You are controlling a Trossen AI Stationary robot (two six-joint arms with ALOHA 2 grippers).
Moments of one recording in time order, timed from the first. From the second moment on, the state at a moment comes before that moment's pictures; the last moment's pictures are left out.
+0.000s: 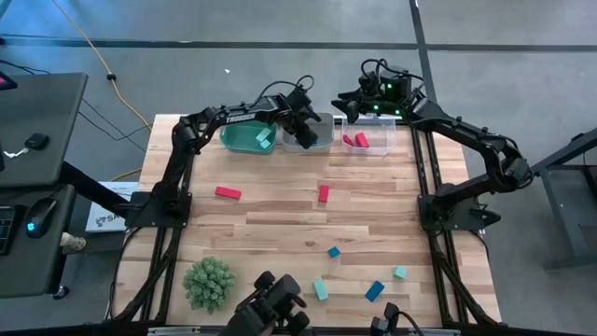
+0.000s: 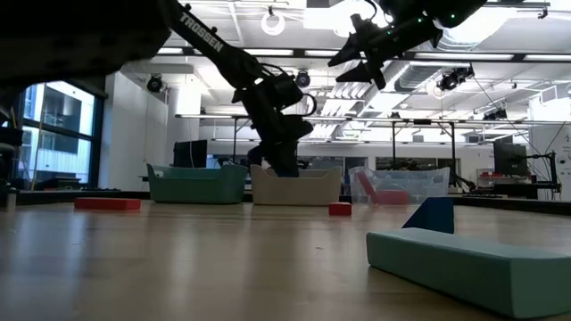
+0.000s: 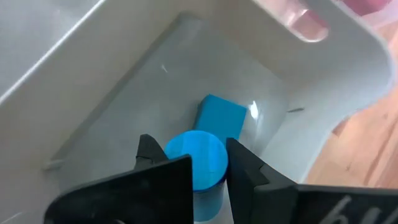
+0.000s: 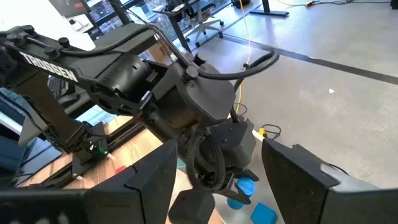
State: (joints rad) left arm 0.71 2.19 1.73 -0.58 0.12 -0.09; right arm -0.75 1.37 1.14 -0.09 -0.35 0.29
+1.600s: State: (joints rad) left arm 0.68 1.67 1.73 -0.77 0.12 -0.08; right arm -0.55 1.18 1.14 -0.16 -0.42 0.46
